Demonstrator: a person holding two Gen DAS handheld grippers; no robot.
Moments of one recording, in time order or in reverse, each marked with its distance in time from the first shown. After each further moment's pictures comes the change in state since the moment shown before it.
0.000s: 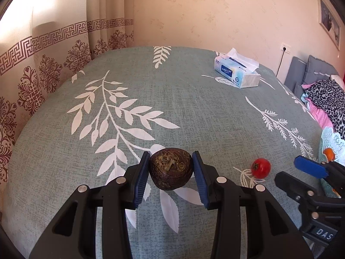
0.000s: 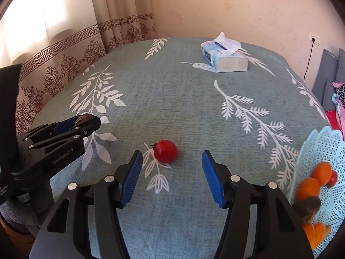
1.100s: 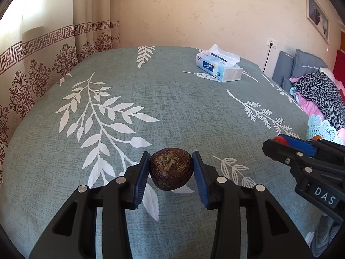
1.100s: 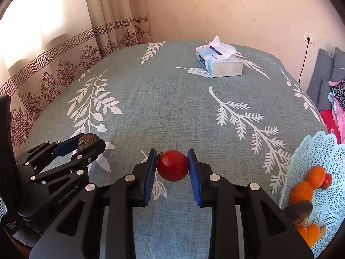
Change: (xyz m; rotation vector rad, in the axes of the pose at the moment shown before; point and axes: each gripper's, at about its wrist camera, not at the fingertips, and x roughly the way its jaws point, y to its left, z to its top) left arm -0.010 -0.021 -0.012 0.057 -0.002 -0.076; right arm -0.017 -0.006 0.008 0.026 -0.029 -0.034
